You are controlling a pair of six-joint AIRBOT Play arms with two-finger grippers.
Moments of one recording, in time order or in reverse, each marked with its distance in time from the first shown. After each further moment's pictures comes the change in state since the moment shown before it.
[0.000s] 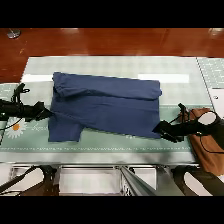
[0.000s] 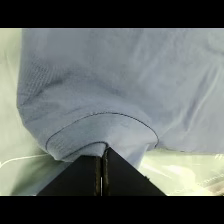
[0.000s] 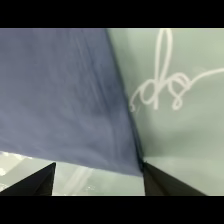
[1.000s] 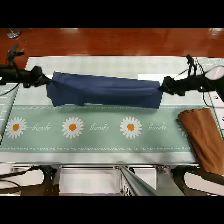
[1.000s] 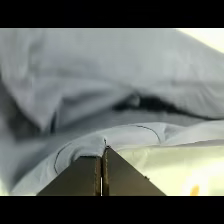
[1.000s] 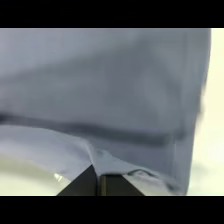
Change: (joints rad) left arm -0.159 -0.284 0.576 -0.048 0.043 -0.143; right arm 0.009 -0.375 0.675 0.057 -0.094 -0.114
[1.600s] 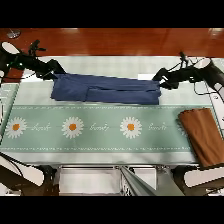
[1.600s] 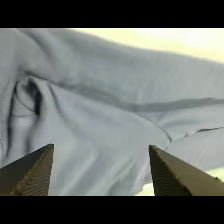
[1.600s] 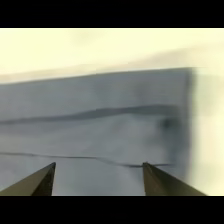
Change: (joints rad) left arm -0.092 -0.354 0.405 0.163 -0.104 -0.098; right arm -0.053 -0.303 0.249 0.031 0.030 0.013
